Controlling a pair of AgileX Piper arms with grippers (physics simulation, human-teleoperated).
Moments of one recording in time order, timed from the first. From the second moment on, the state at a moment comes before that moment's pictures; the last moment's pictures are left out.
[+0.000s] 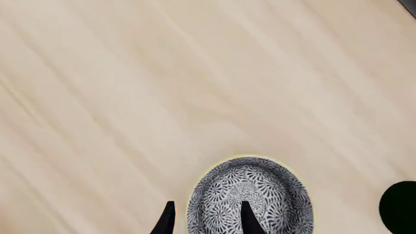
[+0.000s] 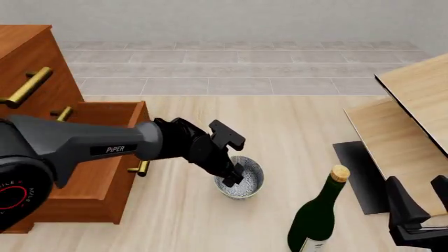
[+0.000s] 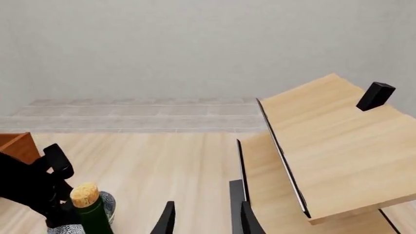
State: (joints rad) left arm -0.70 1.98 -1.26 0.41 0.06; right arm 0.04 0.11 0.00 -0.10 0.03
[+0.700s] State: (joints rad) left arm -0.70 2.00 -1.27 0.39 0.03; right arm 0.04 0.06 0.00 -0.05 0.03
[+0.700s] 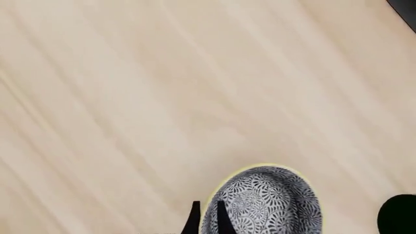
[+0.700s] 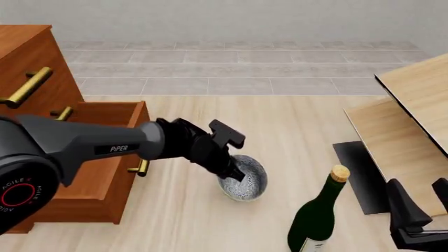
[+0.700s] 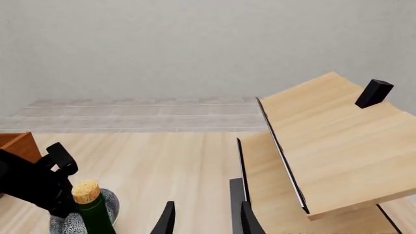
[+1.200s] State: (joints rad) left arm -0.69 1.94 -1.33 0.48 0.07; right arm 0.04 0.11 0.00 -0.10 0.04
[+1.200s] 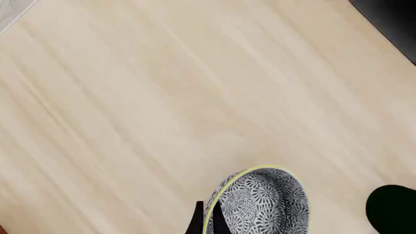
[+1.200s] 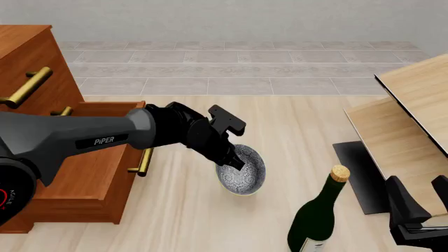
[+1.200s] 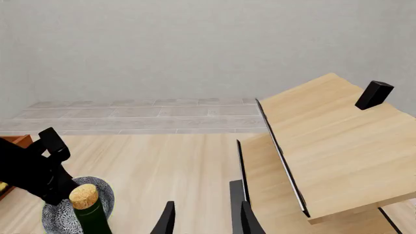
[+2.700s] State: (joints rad) left arm -0.45 1.58 -1.90 0.98 -0.07; right arm 0.03 0.07 0.00 -0.07 0.05
